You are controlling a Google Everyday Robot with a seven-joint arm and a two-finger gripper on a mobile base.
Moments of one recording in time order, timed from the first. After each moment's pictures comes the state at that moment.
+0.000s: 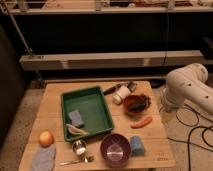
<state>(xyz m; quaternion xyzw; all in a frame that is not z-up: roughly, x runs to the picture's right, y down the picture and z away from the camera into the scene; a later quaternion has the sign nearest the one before) 0.285 0.106 0.684 -0.28 0.02 0.02 0.96</state>
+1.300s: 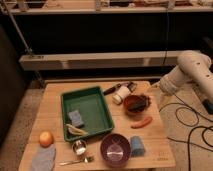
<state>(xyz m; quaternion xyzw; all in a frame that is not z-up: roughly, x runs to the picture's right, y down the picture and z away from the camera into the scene) 0.270 0.042 0.751 -0.28 -0.27 -0.13 0.91</state>
